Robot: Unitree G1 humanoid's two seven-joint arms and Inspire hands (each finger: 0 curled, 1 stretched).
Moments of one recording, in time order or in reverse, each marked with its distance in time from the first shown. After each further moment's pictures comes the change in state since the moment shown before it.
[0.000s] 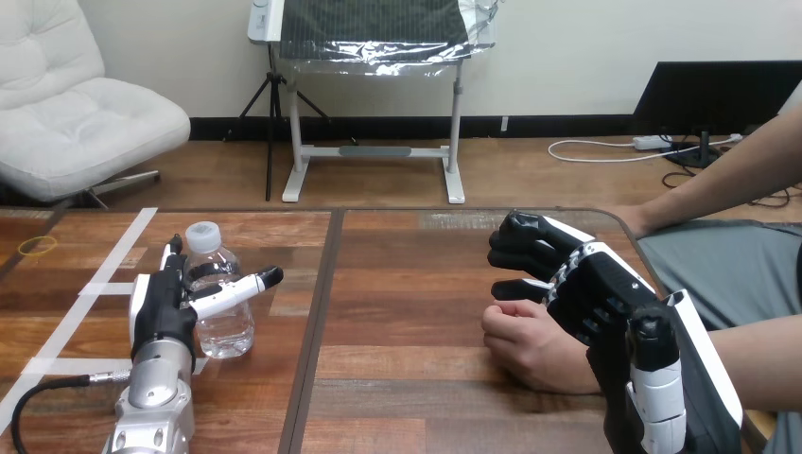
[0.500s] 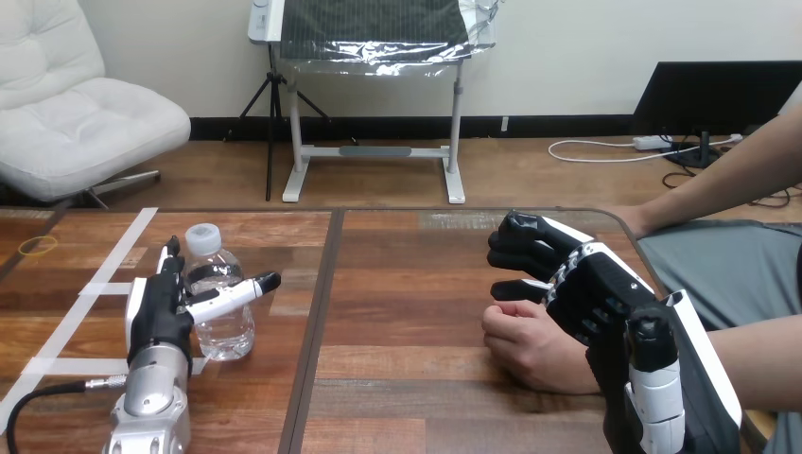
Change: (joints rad) left arm 0.031 0.002 0.003 -0.031 0.000 -0.012 -0.007; right arm 0.001 0.000 0.001 0.000 -0.004 -0.001 0.000
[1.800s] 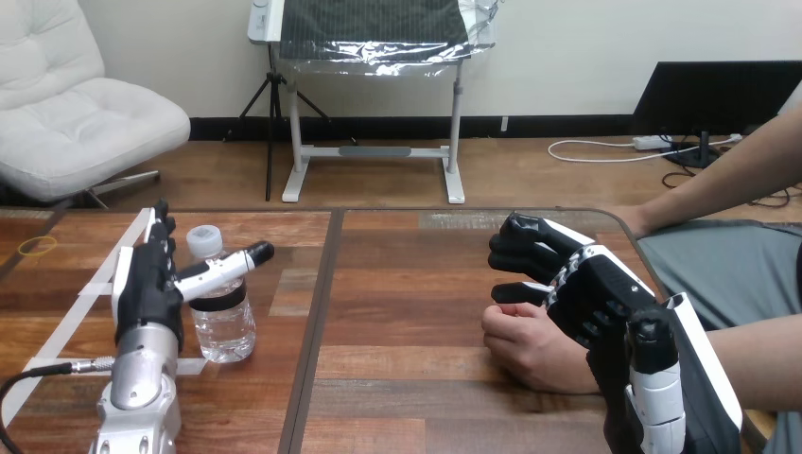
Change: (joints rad) left arm 0.048 0.000 0.024 -0.160 -0.001 -0.020 -0.027; right arm 0.008 0.001 0.000 0.000 0.000 -0.001 -0.001
